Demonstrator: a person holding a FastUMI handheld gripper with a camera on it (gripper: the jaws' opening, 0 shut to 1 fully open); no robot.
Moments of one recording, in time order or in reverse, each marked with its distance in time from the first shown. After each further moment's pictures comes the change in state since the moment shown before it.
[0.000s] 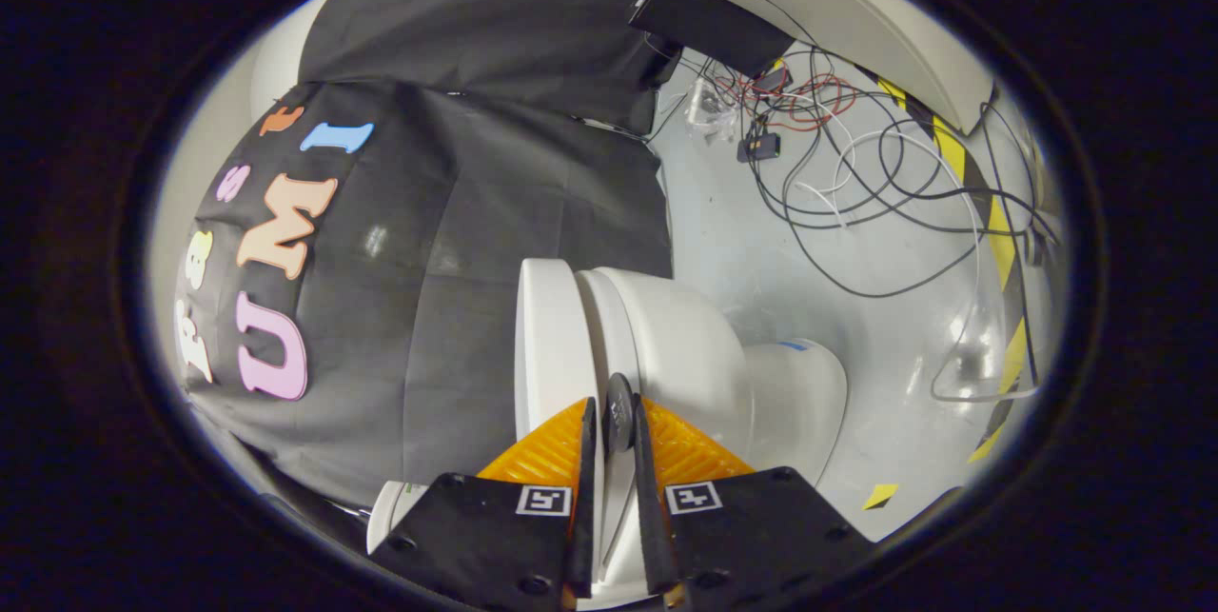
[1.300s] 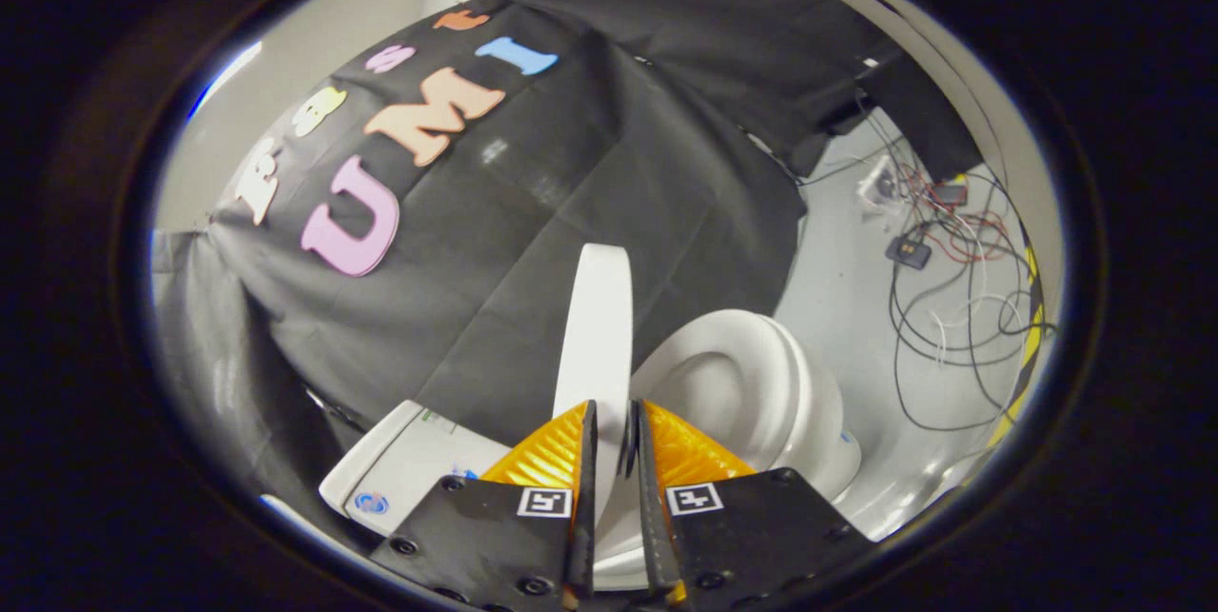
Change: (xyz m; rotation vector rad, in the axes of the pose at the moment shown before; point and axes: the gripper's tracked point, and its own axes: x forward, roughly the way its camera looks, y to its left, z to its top) arm -0.026 0.124 0.006 -0.530 0.061 0.263
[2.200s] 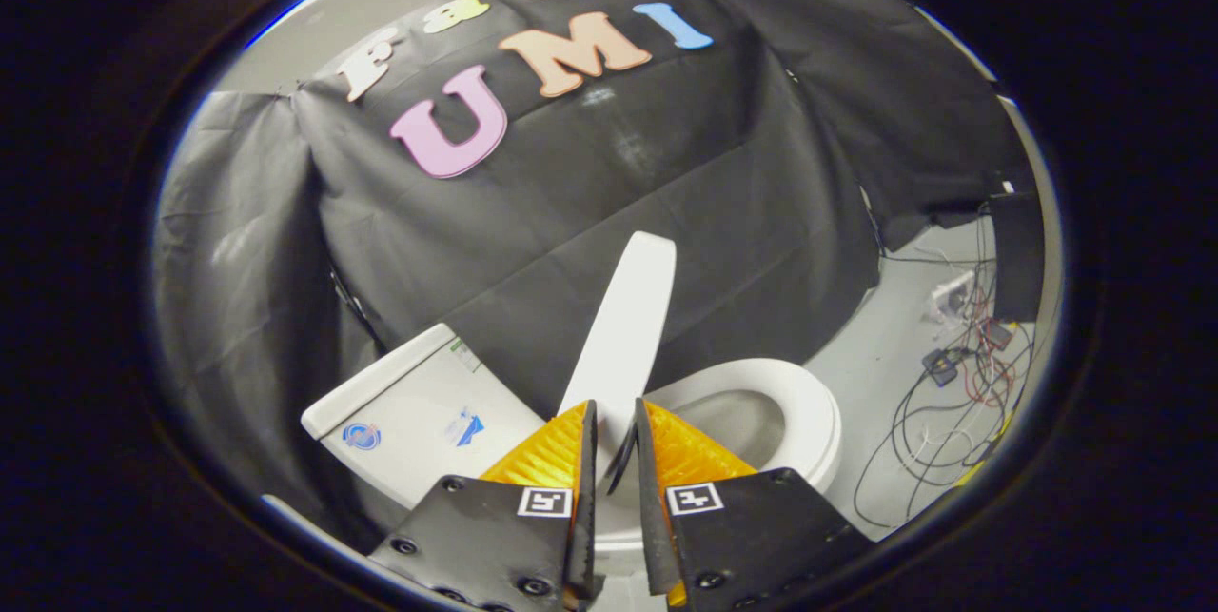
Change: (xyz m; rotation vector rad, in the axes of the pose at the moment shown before) arm -0.008 0.071 0.015 -0.396 0.100 0.143
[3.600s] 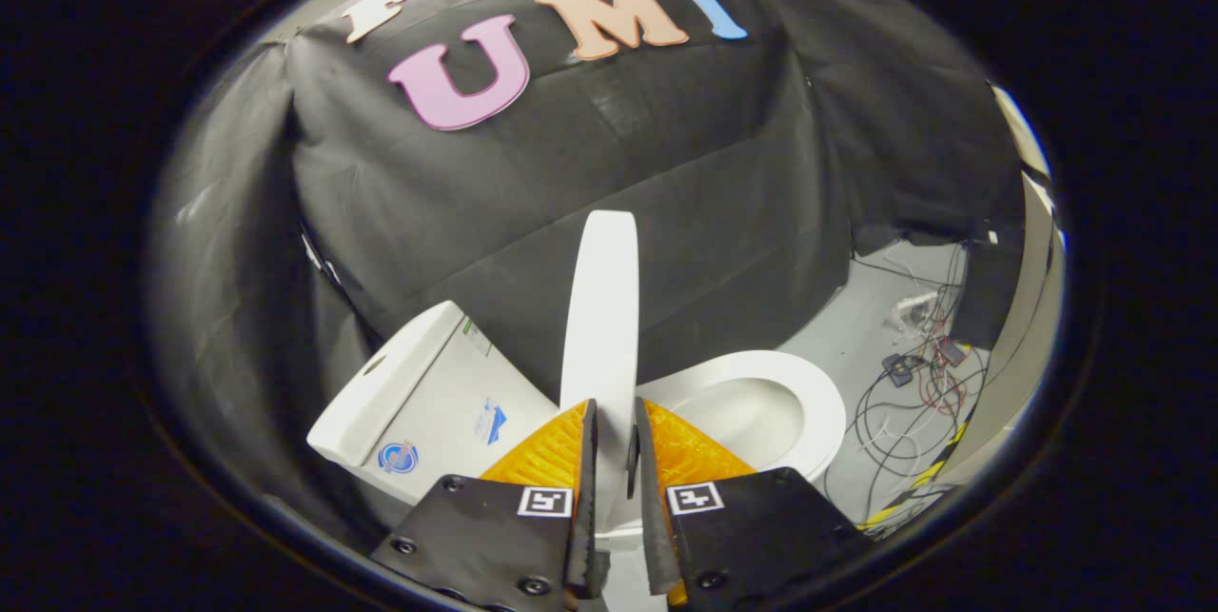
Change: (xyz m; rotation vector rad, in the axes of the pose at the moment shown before) arm 0.009 0.105 0.017 -0.119 0.160 -0.173
